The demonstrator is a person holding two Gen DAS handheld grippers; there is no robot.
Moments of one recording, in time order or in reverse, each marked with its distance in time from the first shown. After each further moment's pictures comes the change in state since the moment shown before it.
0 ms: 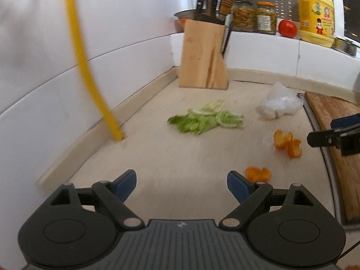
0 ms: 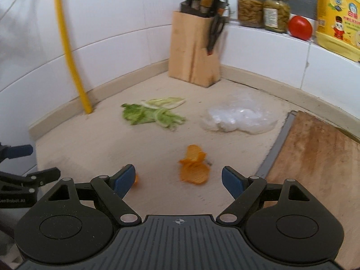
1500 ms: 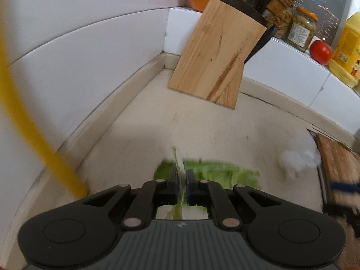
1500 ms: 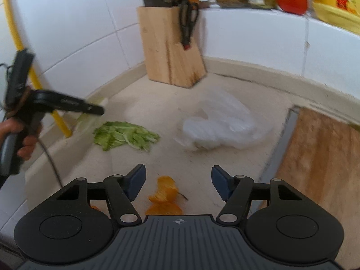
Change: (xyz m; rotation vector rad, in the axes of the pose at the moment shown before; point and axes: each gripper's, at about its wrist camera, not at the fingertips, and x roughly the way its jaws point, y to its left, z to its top) left arm 0.127 0.068 0.105 -0.171 0.201 -0.243; right arm 0.052 -0.046 0.047 0.093 0.042 0.075
